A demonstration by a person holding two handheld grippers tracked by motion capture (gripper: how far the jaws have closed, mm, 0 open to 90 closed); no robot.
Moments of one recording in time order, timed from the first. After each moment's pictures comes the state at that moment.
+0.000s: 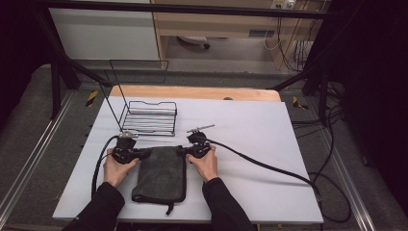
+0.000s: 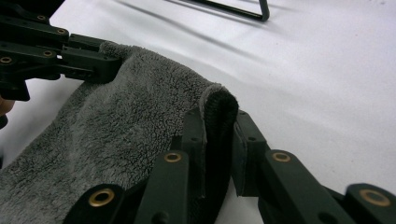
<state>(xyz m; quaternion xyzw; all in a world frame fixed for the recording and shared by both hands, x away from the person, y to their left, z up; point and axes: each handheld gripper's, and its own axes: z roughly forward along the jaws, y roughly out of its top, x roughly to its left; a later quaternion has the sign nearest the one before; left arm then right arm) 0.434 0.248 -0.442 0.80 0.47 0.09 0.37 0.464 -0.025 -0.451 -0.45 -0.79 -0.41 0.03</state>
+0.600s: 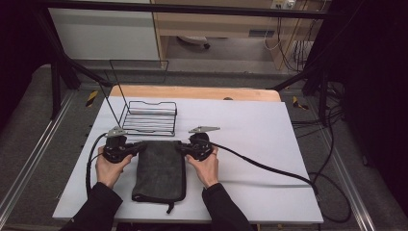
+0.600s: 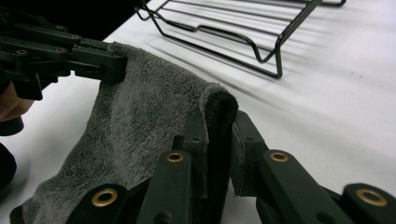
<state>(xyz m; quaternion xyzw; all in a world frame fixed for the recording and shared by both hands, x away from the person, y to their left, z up) 0.416 0.259 -0.408 0.77 0.45 0.13 0.44 0.435 -0.029 -0.420 -0.41 -0.77 -0.49 -0.03</state>
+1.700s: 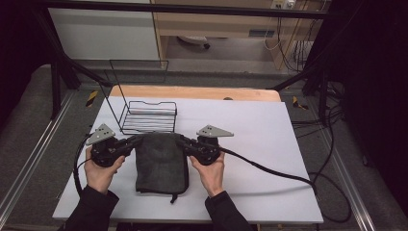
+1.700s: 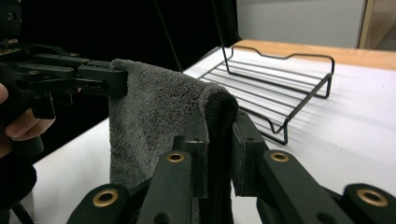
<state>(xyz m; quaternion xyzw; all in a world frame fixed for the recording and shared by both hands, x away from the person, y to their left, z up) 0.371 0.258 -0.351 0.74 0.39 0.19 0.52 0.394 -0.046 -0.371 -0.36 -0.72 -0.58 -0.09</state>
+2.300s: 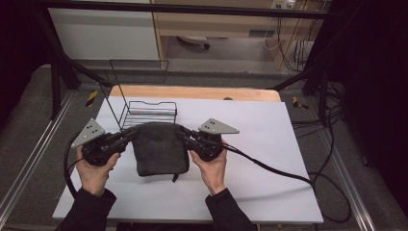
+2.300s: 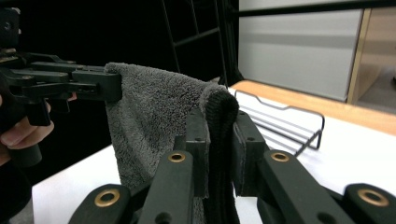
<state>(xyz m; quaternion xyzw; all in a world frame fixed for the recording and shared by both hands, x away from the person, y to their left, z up) 0.354 0.258 -0.317 0.70 0.36 0.24 0.56 0.385 -0.047 -0.333 -0.32 -0.70 -0.62 -0.15</state>
